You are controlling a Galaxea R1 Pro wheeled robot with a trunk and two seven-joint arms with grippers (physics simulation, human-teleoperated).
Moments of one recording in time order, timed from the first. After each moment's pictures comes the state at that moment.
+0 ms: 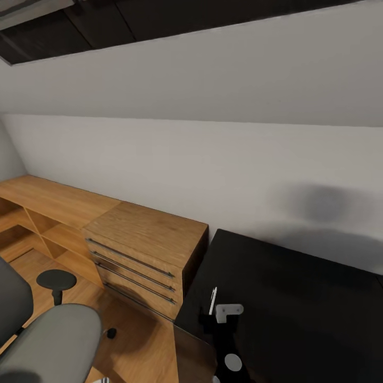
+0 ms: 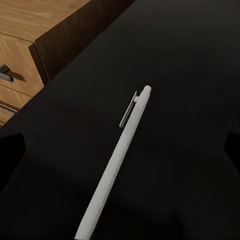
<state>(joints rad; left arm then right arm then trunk) 0.12 -0.06 0.23 -1.07 0.11 0.11 -0.06 -0.21 0.11 0.50 -1.07 -0.17 0.03 -0.46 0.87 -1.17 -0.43</state>
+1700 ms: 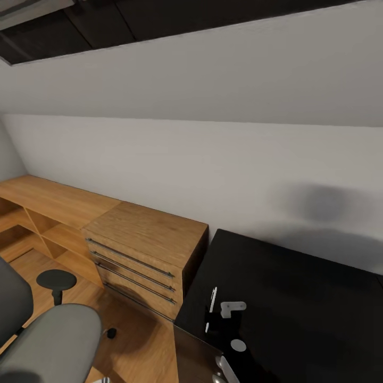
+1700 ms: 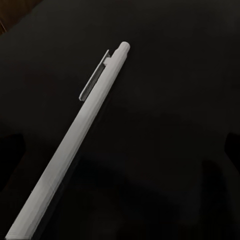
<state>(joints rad) 0.12 -0.06 0.23 -1.07 0.11 0.11 -0.06 -0.34 0.11 0.41 -0.83 -0.23 0.02 -0.34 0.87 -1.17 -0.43</state>
